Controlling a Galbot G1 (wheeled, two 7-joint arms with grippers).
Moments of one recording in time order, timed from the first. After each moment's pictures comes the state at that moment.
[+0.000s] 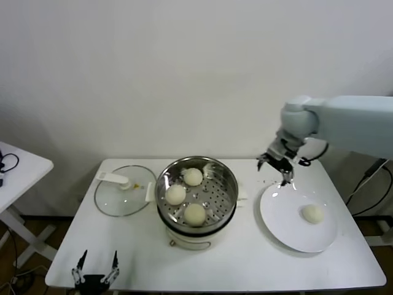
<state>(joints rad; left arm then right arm) 1.80 -1.59 -0.76 -1.90 0.14 -0.21 0.03 0.95 0.84 -1.84 1.44 0.30 0.07 -1.02</state>
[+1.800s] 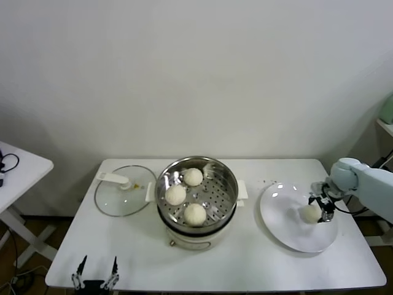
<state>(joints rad) 1.82 -1.60 -0.77 -1.88 0.16 -0.22 0.03 0.18 0.62 -1.21 1.05 -0.01 -0.03 -0.98</state>
